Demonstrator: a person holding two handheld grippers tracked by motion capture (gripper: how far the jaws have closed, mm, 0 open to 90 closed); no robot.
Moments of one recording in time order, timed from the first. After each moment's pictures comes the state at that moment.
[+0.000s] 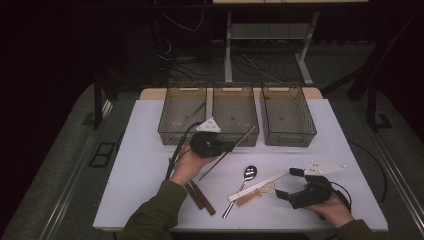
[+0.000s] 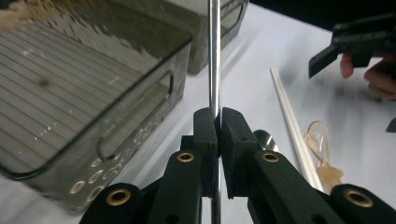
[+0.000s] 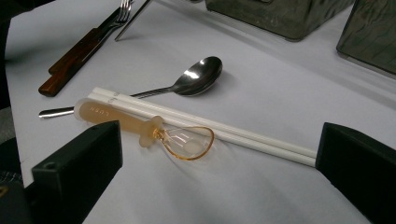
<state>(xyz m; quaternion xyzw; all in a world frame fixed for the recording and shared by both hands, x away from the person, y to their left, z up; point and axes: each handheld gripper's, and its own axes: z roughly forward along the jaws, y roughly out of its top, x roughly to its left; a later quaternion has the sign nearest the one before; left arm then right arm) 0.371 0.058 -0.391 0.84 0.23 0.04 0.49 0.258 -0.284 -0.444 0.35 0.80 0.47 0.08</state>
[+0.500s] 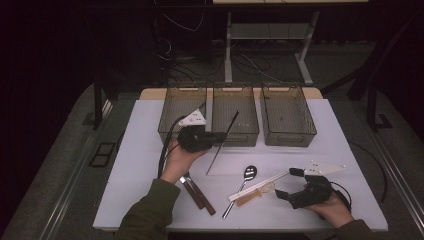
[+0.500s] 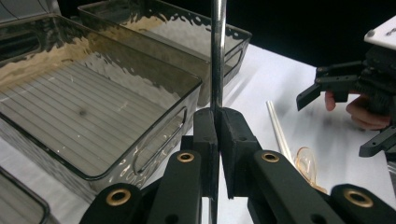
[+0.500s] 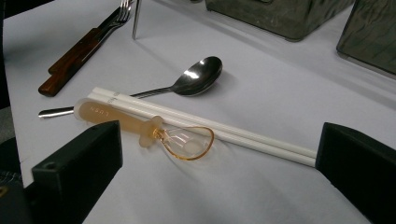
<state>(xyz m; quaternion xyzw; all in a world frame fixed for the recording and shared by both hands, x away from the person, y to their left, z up) 0.365 0.085 -0.363 0.81 0.24 0.06 0.53 0.258 -0.283 -0.444 0.35 0.80 0.47 0.08</state>
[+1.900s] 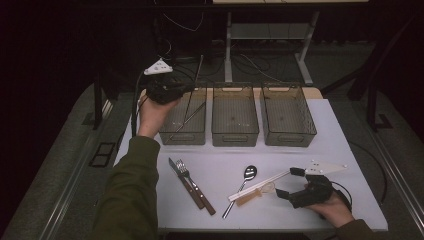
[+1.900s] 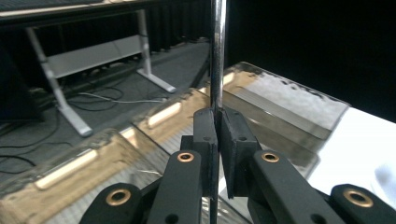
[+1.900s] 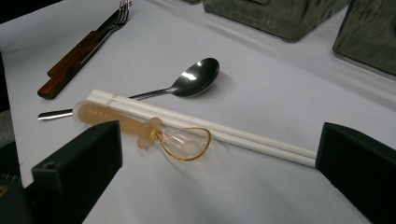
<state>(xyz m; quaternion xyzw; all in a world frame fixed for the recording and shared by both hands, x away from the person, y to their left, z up) 0.449 0.153 -0.278 0.77 0.31 0.18 0.53 0.259 -0.285 -0.444 0.36 0.80 0.47 0.08</state>
